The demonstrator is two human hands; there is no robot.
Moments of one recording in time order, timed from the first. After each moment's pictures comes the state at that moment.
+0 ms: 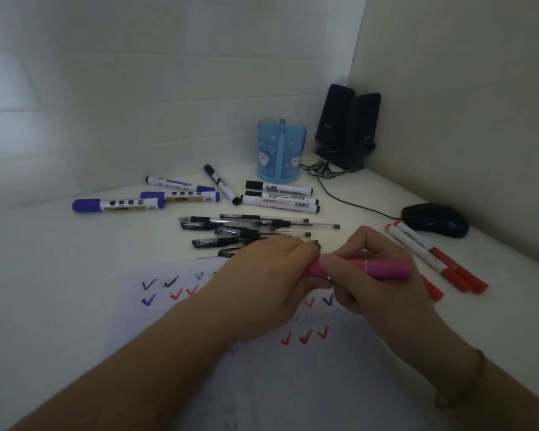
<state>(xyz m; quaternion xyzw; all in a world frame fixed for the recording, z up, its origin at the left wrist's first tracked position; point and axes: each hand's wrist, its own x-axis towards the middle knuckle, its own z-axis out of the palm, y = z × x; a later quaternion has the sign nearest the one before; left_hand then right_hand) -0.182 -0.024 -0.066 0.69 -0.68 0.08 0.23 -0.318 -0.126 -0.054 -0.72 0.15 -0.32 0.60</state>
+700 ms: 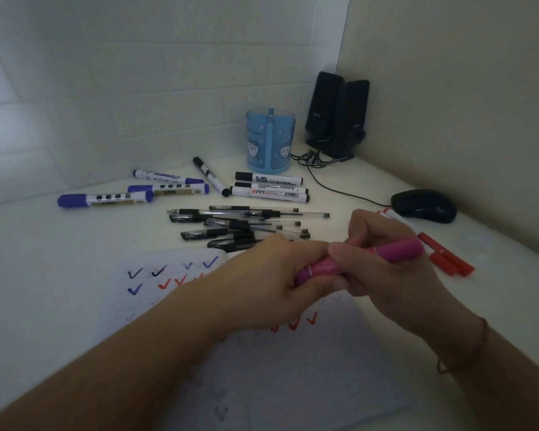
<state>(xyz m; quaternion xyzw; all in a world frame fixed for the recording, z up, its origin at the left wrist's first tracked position) -0.195 -0.030 -0.056 0.62 -0.70 -0.11 0.34 -0.328 -0.144 -0.050 -0.77 0.07 -0.31 0.56</state>
